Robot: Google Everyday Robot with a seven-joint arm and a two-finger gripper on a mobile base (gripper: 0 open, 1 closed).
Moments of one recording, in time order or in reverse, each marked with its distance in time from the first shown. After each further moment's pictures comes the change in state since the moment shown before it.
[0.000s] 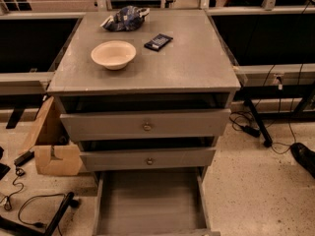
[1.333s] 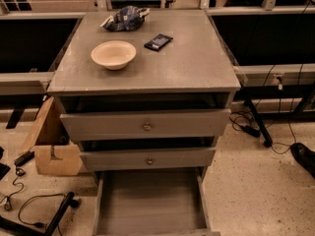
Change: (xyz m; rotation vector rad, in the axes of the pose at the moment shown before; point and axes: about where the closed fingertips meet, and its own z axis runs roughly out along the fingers) arm 0.027 0.020 0.006 0.010 0.080 0.003
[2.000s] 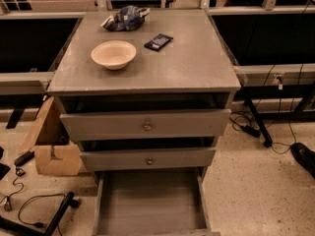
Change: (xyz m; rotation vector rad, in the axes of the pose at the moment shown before) arm 0.060 -0.016 0.038 0.096 0.207 -0.145
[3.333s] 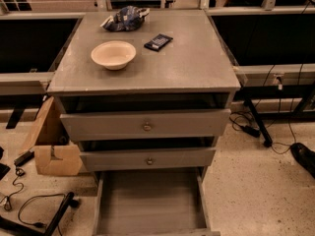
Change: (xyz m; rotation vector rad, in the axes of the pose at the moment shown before) arm 0.005 -0.025 0.018 0.057 -0.009 -0.022
